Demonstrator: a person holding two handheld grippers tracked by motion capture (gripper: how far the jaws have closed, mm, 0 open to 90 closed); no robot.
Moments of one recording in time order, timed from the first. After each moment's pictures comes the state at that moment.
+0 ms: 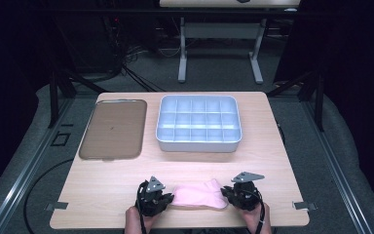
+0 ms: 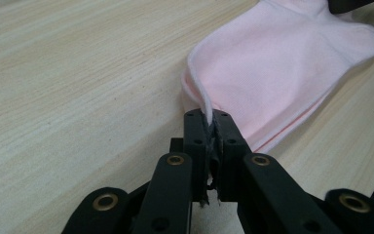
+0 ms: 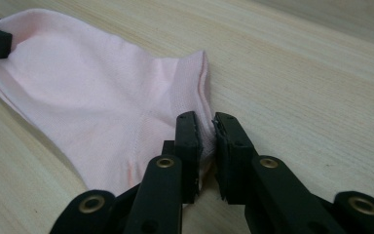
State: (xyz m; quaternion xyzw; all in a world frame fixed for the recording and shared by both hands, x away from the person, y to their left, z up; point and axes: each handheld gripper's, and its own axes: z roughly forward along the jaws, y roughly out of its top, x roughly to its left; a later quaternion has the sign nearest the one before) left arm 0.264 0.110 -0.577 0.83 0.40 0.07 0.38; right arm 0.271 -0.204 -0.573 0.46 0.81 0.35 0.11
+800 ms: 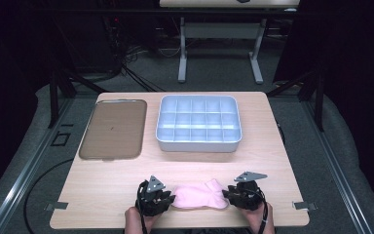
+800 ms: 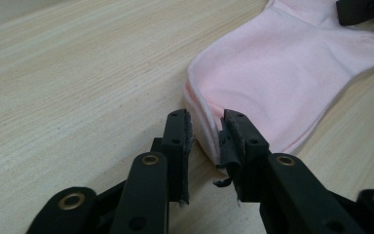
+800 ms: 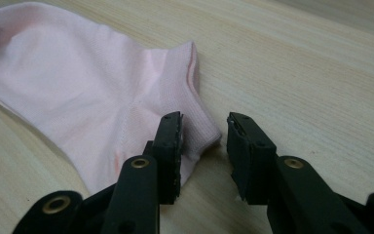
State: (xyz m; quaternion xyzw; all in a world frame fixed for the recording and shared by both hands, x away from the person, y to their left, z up) left arm 0.261 0.108 -0.572 0.83 0.41 0.09 0.37; right arm 0.272 -0.212 -0.574 0.46 0.81 0.35 0.10
